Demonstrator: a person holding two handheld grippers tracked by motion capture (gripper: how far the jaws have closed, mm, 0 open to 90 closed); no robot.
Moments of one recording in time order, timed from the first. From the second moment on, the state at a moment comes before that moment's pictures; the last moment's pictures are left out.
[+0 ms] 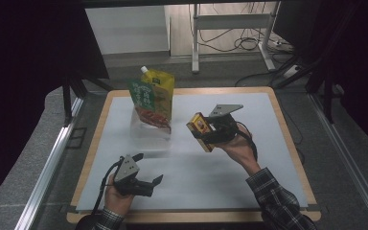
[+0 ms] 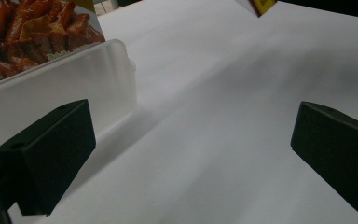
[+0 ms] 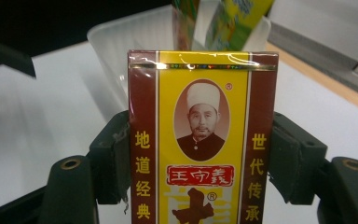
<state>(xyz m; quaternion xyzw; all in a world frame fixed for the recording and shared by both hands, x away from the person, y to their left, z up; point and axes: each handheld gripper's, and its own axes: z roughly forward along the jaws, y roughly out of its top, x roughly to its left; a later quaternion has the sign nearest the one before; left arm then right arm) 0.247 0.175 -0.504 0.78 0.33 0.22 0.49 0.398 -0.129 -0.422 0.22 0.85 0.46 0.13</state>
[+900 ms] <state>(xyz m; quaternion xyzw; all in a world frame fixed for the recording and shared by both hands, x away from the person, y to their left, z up) 0.247 0.175 -0.504 0.78 0.33 0.22 0.49 0.421 -0.051 -0.439 0.19 0.80 0.56 0.14</state>
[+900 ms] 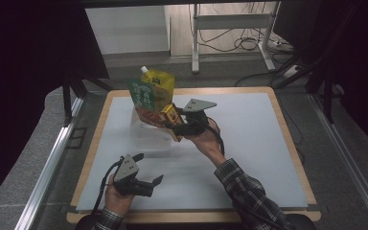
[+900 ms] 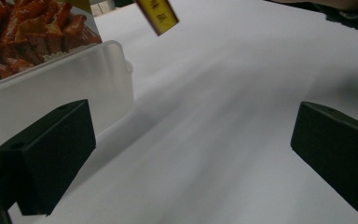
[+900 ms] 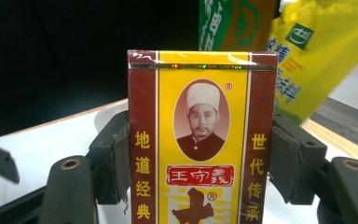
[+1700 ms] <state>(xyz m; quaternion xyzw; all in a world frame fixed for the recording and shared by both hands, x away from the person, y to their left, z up) 0.248 0.174 -0.505 0.78 0.33 0.21 0.49 0.427 -0.020 -0.456 0.19 0.78 0.58 0.16</state>
